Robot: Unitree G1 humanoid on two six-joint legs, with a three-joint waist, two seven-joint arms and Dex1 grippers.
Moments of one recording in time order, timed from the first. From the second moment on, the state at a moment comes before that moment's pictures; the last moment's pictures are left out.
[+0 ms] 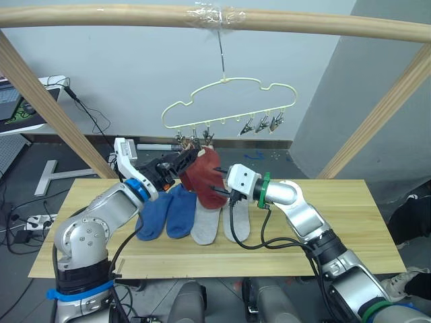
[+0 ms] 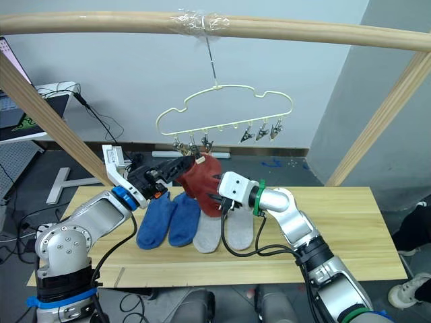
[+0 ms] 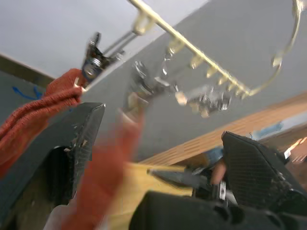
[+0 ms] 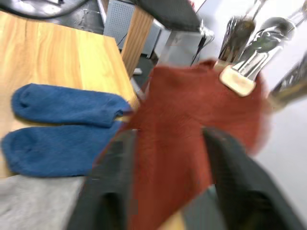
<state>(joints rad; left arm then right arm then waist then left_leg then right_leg) -0.30 0.42 0.31 -0.35 -1.05 0.92 -0.21 -0.55 -0.21 0.37 0.19 -0.09 -0.01 0.72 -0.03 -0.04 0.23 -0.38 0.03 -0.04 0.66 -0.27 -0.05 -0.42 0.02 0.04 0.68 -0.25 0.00</state>
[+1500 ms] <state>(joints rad) -0.38 0.15 -0.07 -0.07 -0.18 0.23 -0.20 -0.46 -0.34 0.06 -0.26 0.26 0.38 0.64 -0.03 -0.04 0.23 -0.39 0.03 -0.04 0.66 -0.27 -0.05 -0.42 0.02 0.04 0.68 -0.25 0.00</state>
